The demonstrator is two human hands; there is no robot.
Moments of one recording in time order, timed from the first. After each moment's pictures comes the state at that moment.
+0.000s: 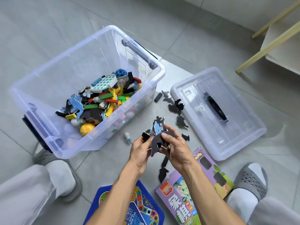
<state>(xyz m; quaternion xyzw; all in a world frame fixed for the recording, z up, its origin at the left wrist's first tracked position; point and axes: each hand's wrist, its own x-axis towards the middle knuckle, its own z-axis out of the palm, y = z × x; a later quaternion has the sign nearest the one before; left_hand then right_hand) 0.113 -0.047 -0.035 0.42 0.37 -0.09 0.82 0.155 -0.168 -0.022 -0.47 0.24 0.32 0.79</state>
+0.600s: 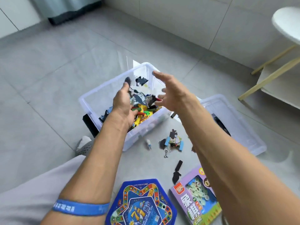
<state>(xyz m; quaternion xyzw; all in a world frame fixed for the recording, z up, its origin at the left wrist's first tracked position) 0.139 0.076 0.198 0.44 0.39 0.08 0.80 0.213 -0.033 0.219 -0.60 0.08 0.37 0.71</state>
